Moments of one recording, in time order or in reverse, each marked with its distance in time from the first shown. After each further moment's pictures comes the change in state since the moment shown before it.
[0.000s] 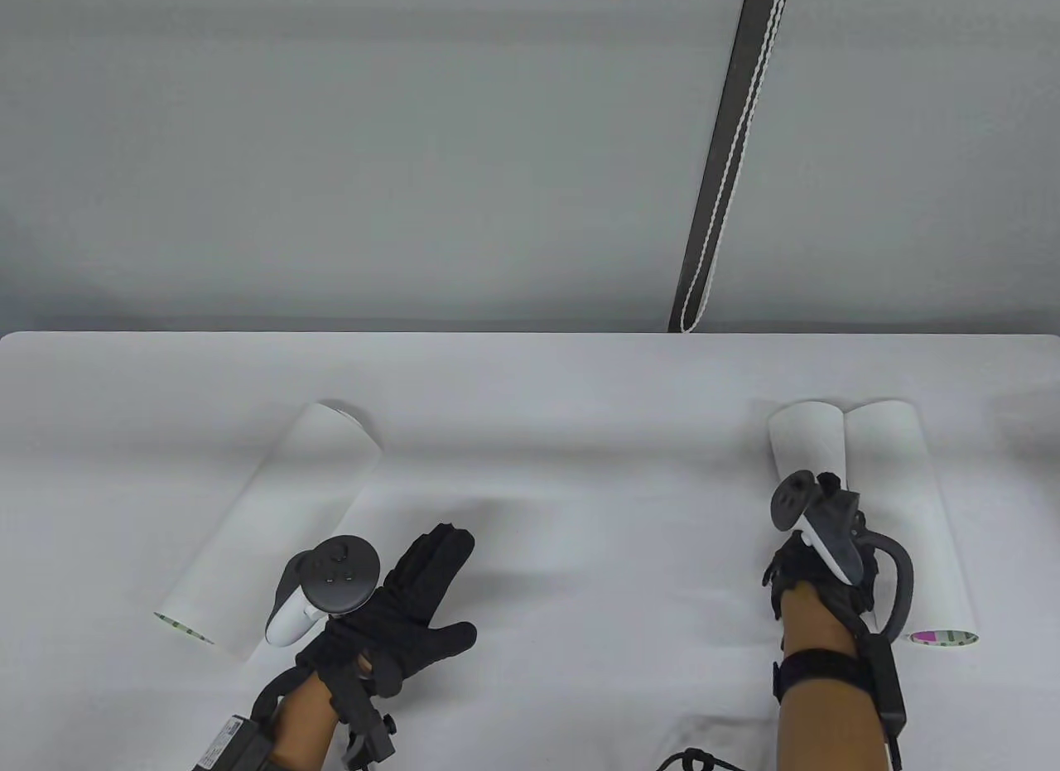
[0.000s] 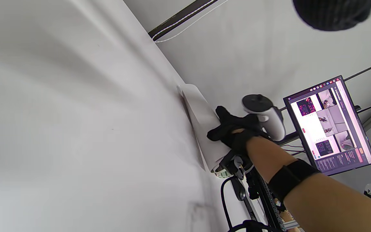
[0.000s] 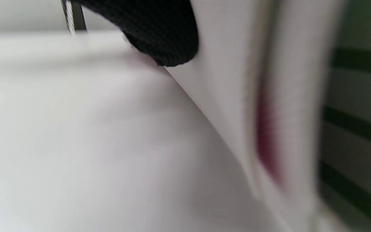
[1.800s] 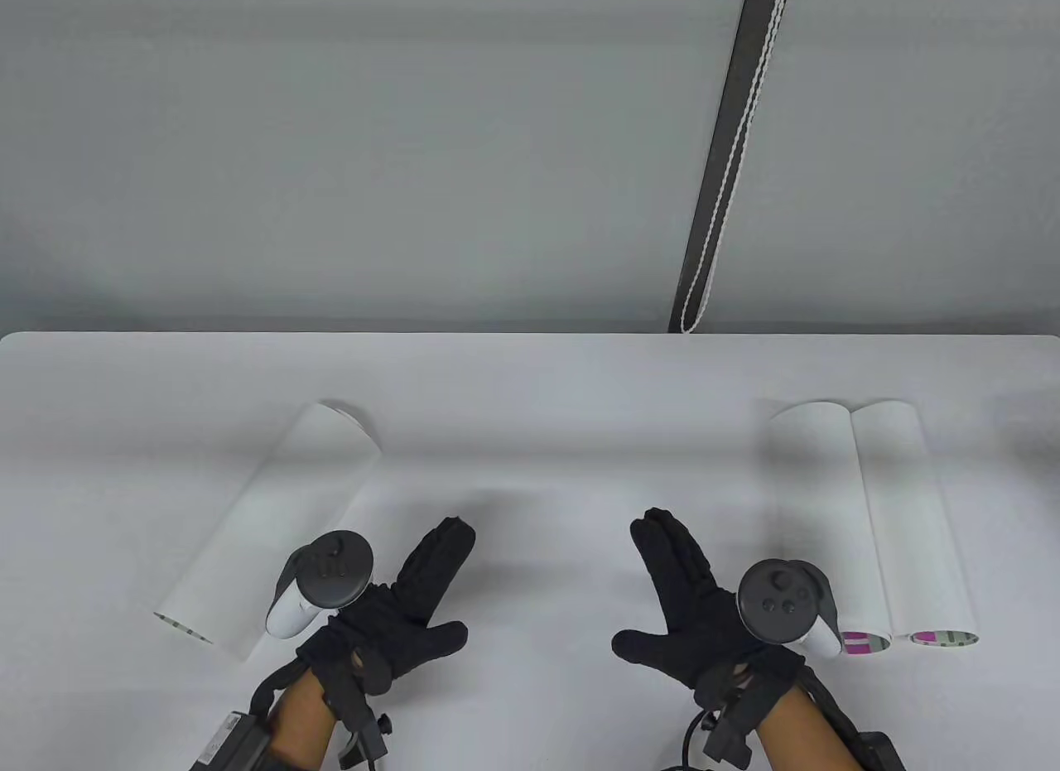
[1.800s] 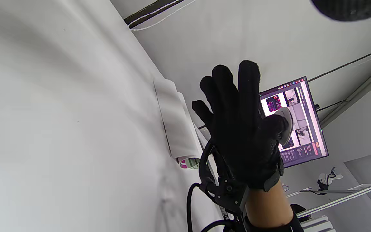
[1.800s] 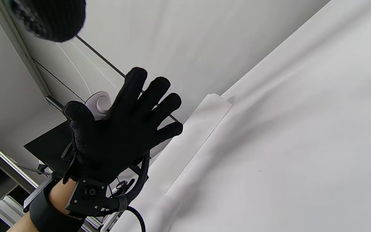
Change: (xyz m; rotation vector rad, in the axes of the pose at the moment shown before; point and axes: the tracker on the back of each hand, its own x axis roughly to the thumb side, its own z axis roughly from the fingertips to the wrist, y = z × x) left_hand 0.009 0.003 -0.001 -0.049 -0.115 0.071; right_hand 0.055 0.020 0.122 0.305 -1.205 -0.682
